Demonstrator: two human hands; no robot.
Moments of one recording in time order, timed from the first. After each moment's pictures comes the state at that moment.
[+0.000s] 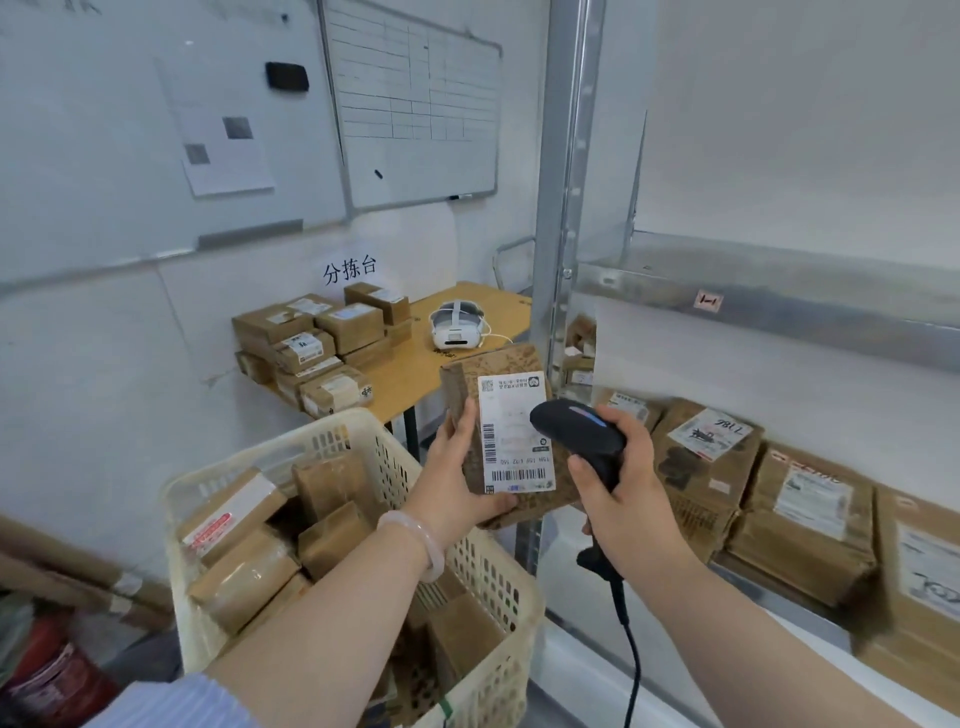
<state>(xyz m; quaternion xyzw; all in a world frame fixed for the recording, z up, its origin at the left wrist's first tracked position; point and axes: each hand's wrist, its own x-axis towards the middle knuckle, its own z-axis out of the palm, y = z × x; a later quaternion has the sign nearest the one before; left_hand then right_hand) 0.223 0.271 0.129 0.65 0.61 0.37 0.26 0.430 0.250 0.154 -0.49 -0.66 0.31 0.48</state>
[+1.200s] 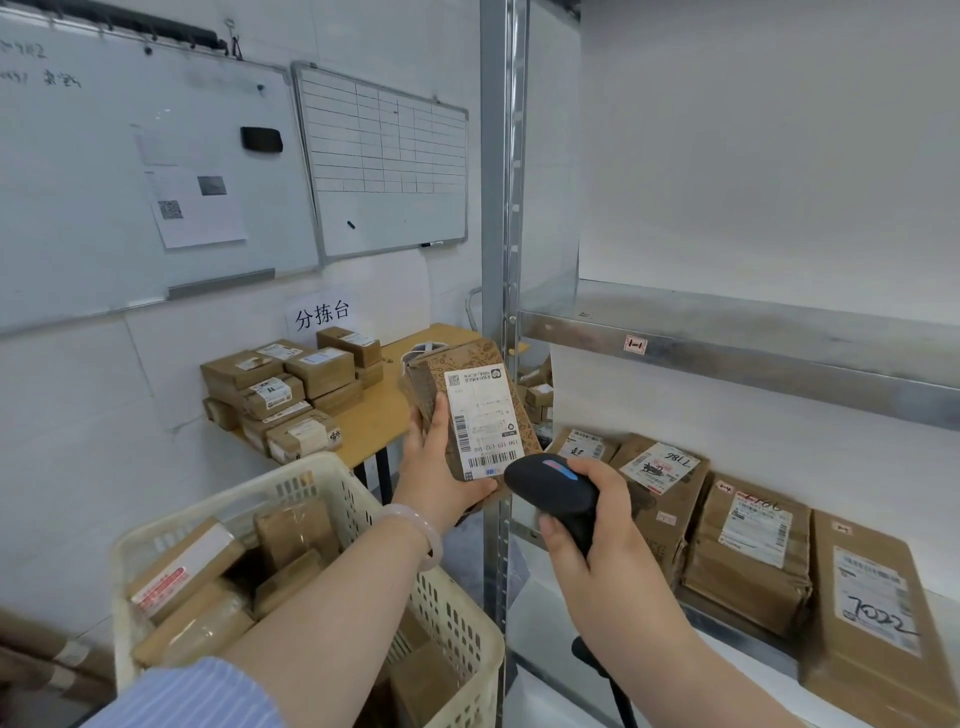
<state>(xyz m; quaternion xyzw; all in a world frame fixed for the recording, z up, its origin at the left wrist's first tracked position) 0.271 0.296 0.179 0.62 0.64 0.40 0.20 0.463 0.194 0.190 -0.49 -0.69 0.26 0.46</state>
